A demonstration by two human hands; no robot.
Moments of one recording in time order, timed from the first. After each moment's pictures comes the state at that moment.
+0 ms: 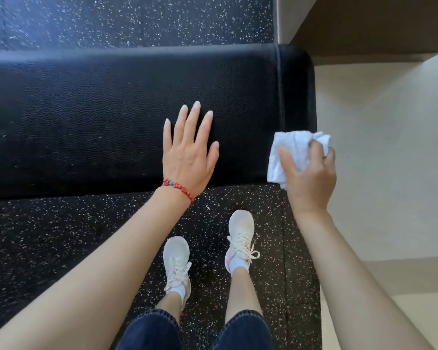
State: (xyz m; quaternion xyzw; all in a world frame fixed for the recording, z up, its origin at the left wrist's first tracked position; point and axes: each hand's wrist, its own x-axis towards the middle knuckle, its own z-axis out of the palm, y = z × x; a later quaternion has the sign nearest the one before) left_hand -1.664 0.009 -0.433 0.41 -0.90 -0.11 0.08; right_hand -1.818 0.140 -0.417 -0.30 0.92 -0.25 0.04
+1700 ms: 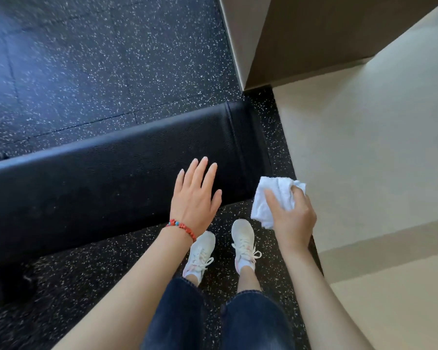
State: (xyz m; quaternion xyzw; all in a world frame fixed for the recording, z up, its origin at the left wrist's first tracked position) left_hand -1.688 0.023 -0.319 0.29 -0.94 -0.18 -0.07; right_hand -1.800 0.172 -0.310 -0.10 0.93 -0.33 0.12
